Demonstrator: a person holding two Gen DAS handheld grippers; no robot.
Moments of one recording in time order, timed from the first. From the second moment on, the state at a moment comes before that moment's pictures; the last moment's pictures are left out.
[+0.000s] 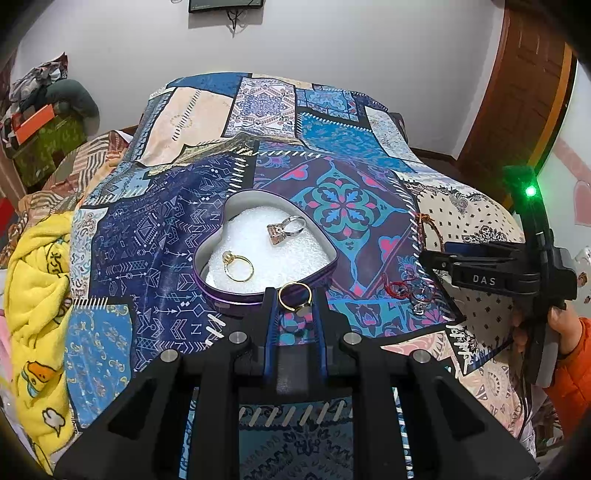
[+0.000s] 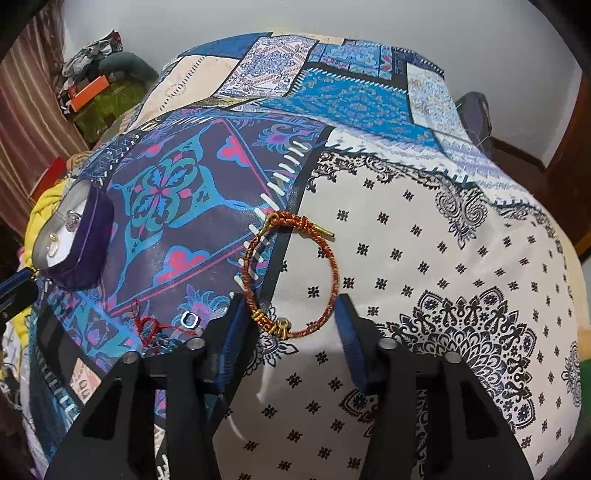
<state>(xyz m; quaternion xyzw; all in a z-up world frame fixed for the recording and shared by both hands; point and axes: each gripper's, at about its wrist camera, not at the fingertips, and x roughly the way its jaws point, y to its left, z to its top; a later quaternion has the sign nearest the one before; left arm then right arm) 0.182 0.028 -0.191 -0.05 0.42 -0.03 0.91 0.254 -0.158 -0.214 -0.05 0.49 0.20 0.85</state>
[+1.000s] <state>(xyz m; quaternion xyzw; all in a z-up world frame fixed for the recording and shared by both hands) 0.165 0.048 -0.167 -0.06 0.39 -0.01 0.92 0.224 -0.144 -0.134 -0.03 0.39 0.25 0.89</state>
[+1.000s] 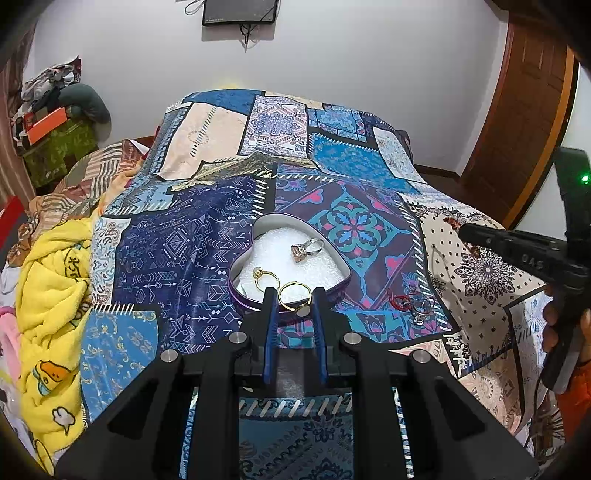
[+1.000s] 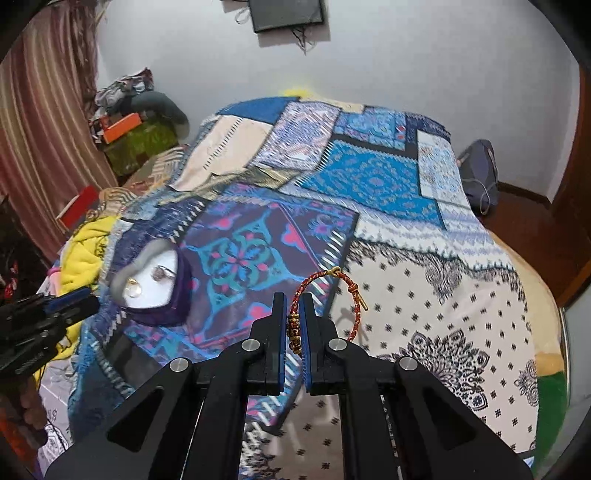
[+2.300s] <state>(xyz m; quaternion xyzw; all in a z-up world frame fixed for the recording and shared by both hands) 0.193 0.081 -0.189 -0.07 0.40 -0.04 0.91 0.239 0.005 -0.158 -0.04 0.48 0.40 0.78</state>
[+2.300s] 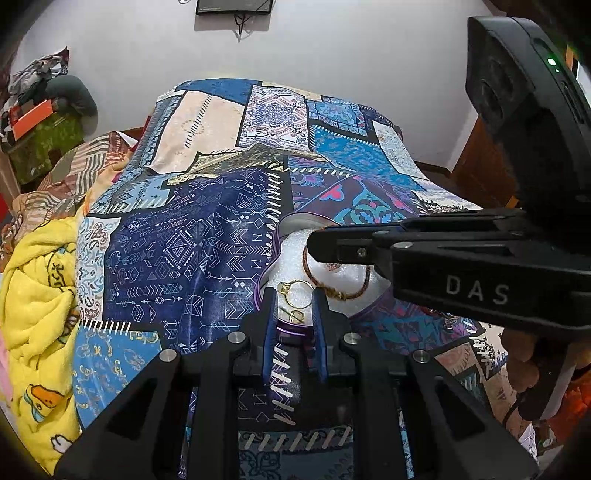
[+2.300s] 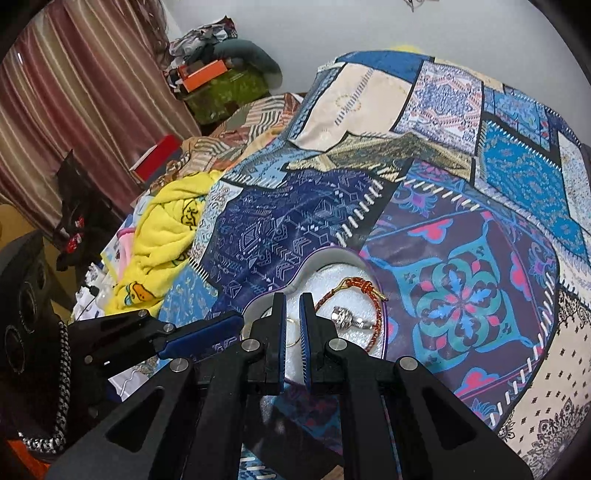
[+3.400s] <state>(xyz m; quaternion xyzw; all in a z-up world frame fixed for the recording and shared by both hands) 0.160 0.038 -0.131 -0.04 0.37 -0.04 0.93 0.198 -0.118 -0.092 -0.05 0.38 0.28 0.88</state>
